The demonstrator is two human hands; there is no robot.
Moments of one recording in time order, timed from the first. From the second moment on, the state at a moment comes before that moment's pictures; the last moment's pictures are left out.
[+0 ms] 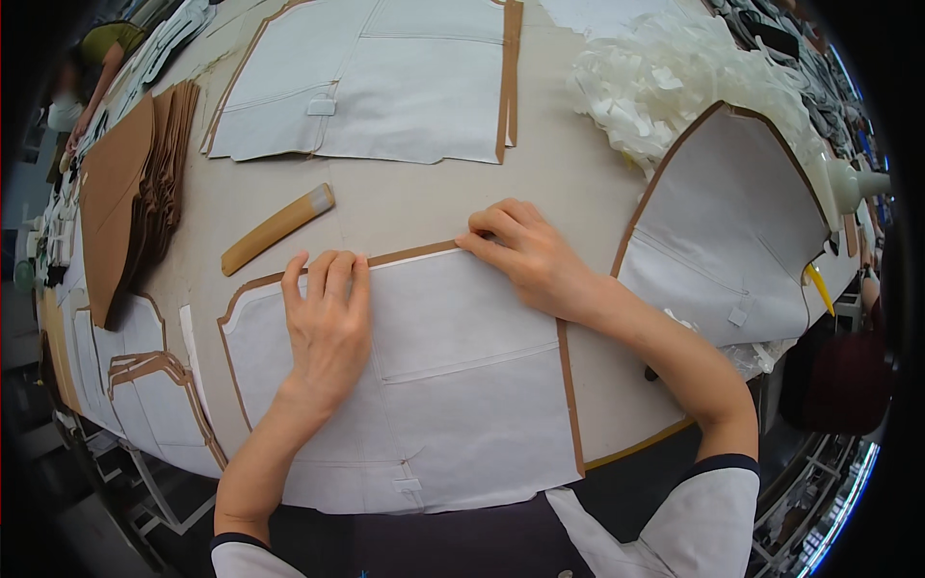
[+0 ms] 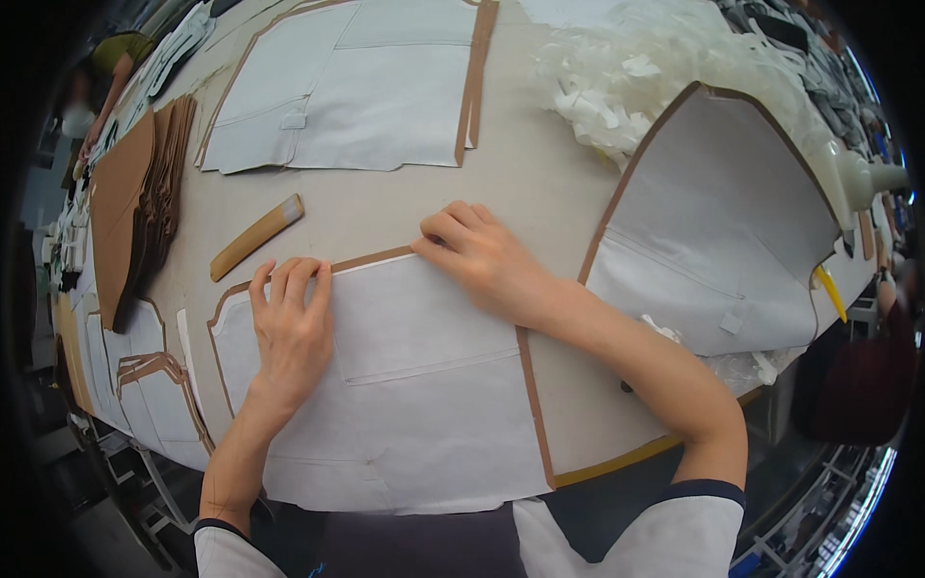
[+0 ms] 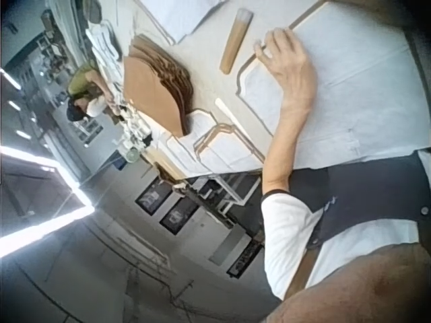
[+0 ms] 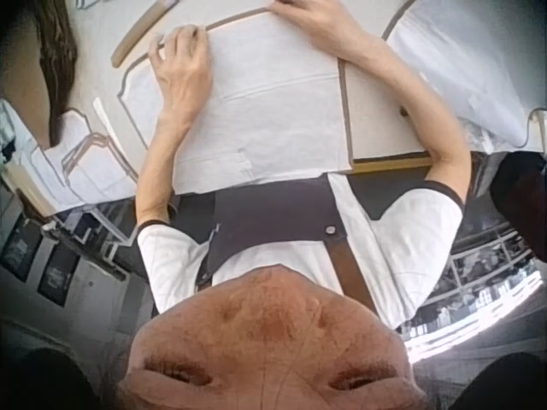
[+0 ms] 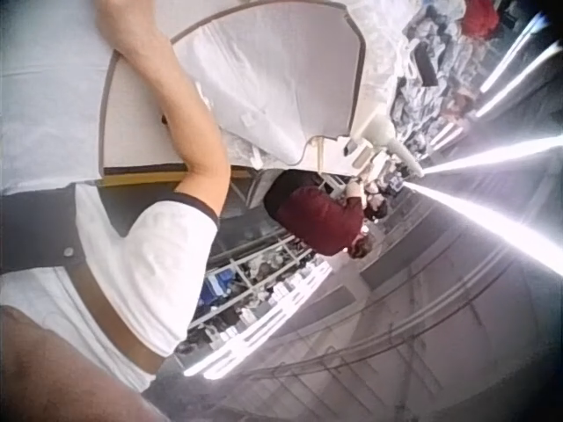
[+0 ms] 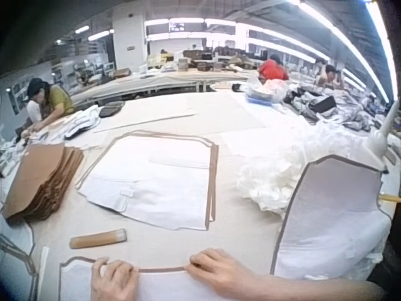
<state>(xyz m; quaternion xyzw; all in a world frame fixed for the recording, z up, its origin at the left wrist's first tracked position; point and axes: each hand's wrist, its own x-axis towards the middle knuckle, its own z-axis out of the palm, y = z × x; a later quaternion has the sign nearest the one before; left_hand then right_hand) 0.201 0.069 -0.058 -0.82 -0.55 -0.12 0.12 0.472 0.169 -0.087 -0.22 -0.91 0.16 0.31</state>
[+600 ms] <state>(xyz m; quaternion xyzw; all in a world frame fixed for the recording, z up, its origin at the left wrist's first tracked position) 0.282 0.169 -0.049 -0.80 -0.42 -0.18 -0.40 0.519 0.132 -0.056 -0.49 -0.80 0.24 0.26</state>
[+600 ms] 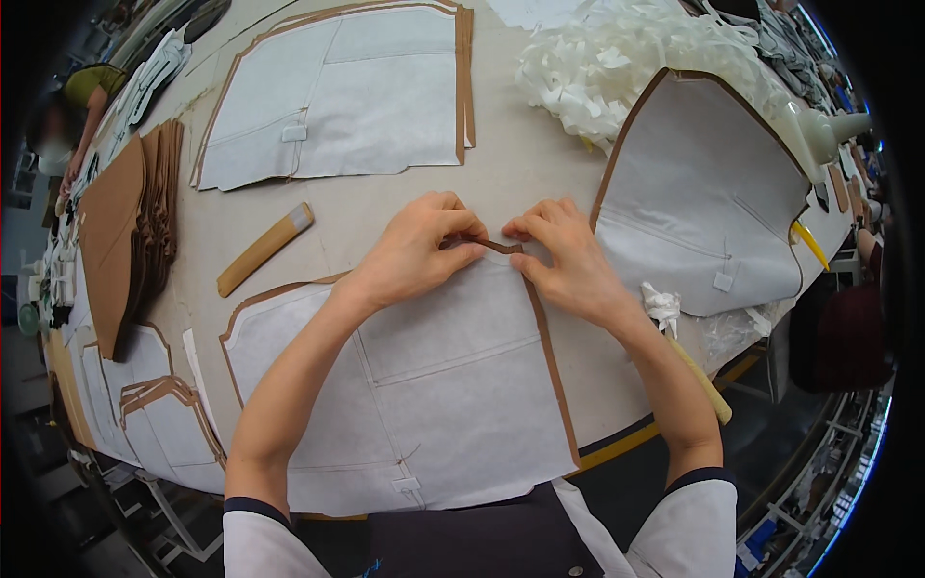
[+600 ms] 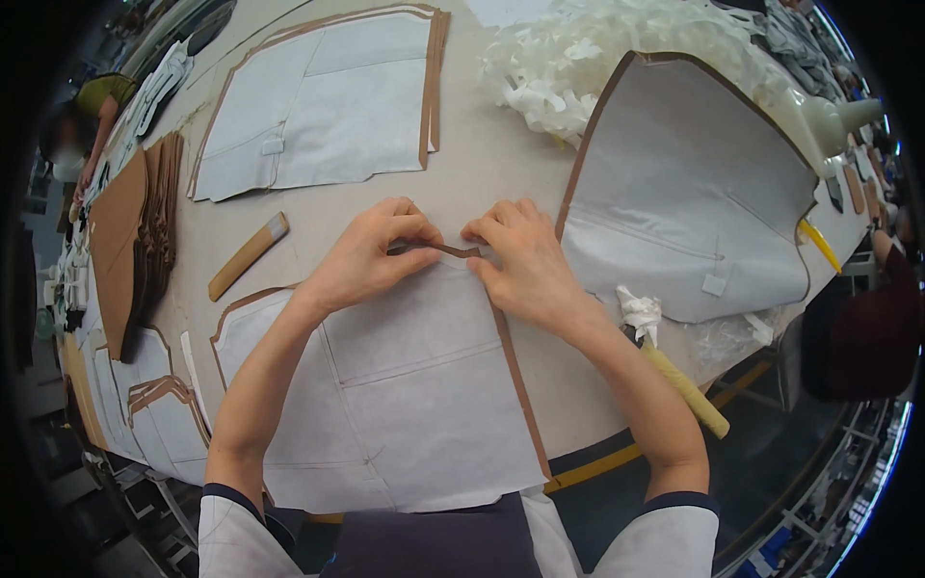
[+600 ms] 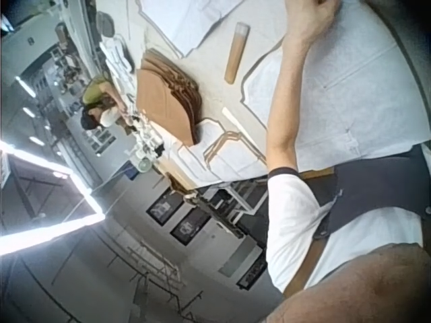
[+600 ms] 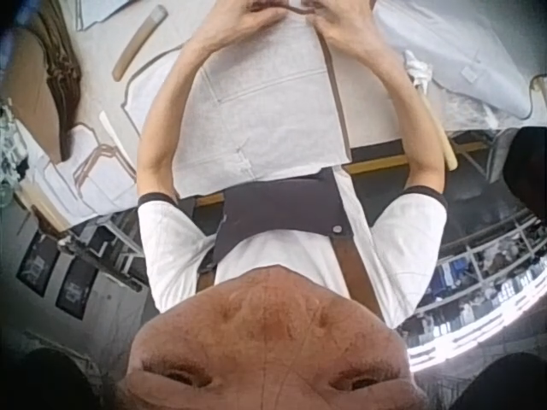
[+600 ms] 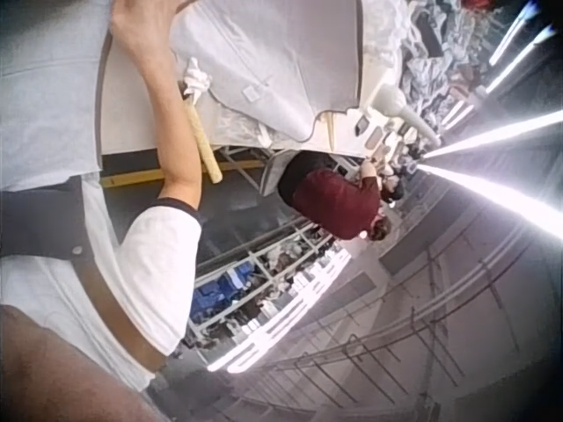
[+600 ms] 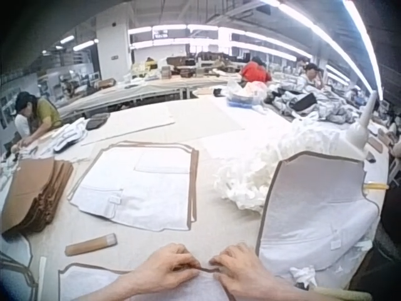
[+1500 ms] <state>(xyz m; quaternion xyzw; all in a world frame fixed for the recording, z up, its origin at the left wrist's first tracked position) 0.272 0.191 -0.078 -0.89 -0.24 -0.25 -0.31 0.527 0.131 -0.081 -0.41 -0.83 0.20 0.33</state>
